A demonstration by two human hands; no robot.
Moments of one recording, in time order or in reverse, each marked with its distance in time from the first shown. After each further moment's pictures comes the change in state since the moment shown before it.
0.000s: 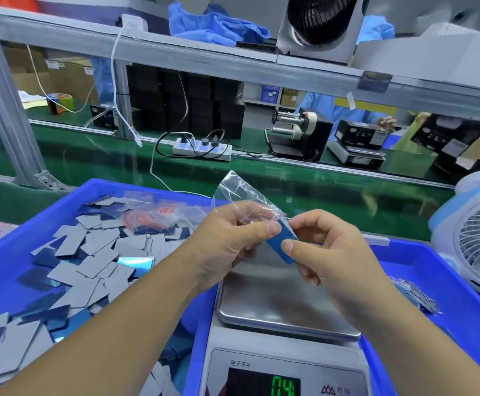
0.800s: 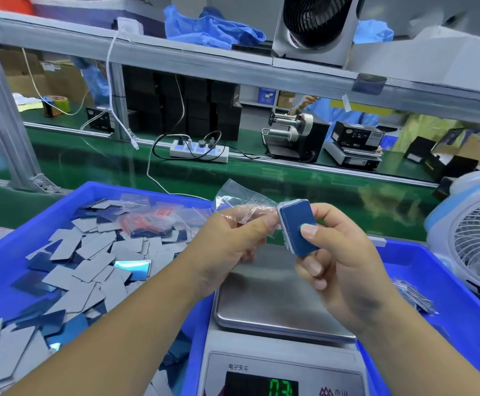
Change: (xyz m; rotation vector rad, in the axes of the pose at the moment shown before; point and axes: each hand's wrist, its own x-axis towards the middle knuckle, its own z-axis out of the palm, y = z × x) left_hand -0.001 -0.001 0.008 0.071 0.030 0.042; right_hand -0.001 -0.003 -0.003 0.409 -0.037 0.050
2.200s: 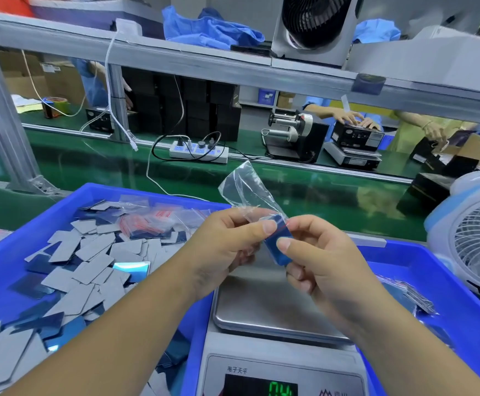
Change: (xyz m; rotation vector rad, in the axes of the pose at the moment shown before) left_hand -0.001 0.002 -0.006 -0.041 -0.069 -0.032; right_hand 0.004 0.010 0.003 -0.123 0.031 0.056
